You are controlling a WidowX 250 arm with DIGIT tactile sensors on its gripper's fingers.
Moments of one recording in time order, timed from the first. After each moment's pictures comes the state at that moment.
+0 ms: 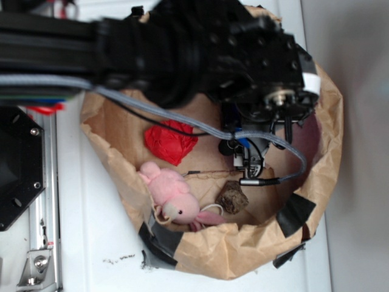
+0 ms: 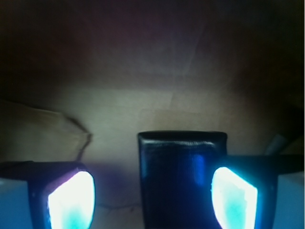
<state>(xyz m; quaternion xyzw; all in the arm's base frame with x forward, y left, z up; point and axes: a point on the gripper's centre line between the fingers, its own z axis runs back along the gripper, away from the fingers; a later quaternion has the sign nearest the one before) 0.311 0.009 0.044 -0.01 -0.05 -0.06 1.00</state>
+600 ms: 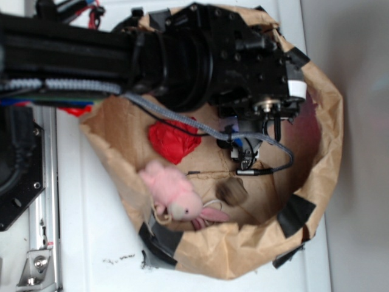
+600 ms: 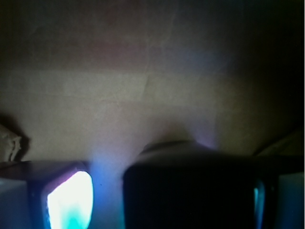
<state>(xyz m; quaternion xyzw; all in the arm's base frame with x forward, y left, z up) 0.306 0.014 0.011 0.02 -0.04 -0.08 1.00</state>
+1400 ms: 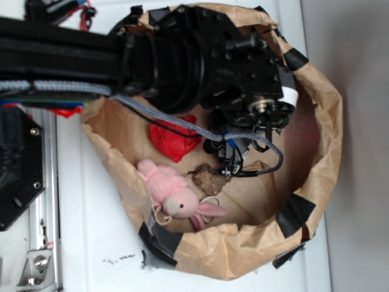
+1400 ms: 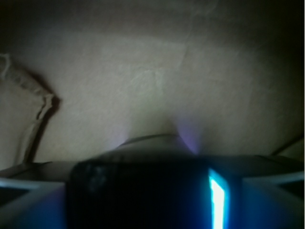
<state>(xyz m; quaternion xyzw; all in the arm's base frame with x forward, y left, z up) 0.286 0.001 0.012 -0.02 -0.01 -0.12 0.99</state>
